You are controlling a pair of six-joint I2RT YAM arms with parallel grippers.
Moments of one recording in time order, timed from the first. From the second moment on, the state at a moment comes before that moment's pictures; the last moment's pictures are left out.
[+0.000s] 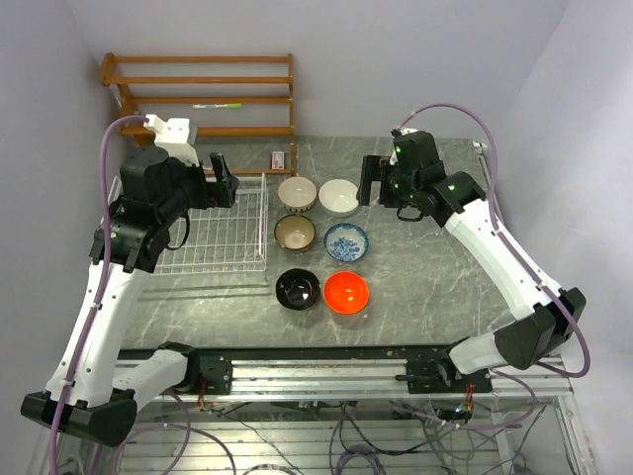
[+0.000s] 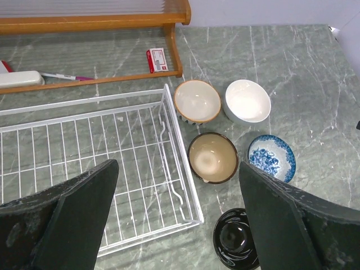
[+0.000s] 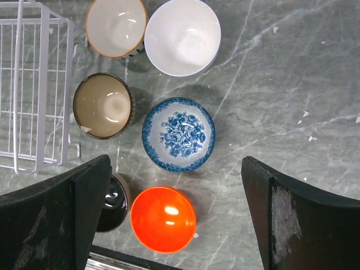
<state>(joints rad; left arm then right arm) -0.25 1.02 1.34 -0.62 0.05 -0.19 0.51 1.44 1.52 -0.80 0.14 0.39</state>
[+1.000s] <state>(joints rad) -0.94 1.11 1.34 -0.69 -0.15 -0.29 0.30 1.44 1.40 -0.81 -0.05 0.38</state>
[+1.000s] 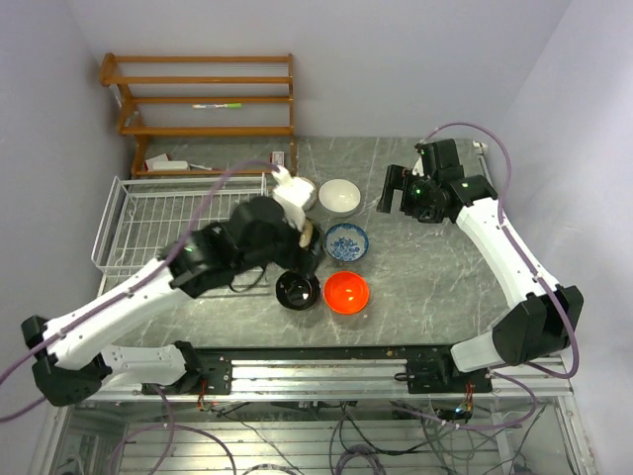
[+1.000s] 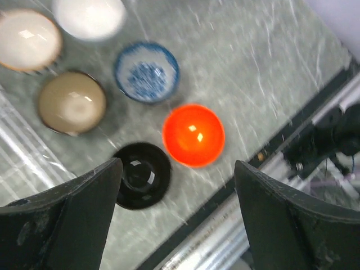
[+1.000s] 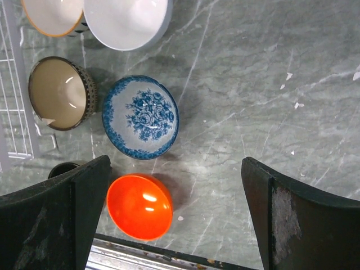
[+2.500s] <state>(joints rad) -1.17 1.39 0.74 -0.23 -0.26 -0.40 0.23 1.43 1.29 -0.81 -0.11 0.36</state>
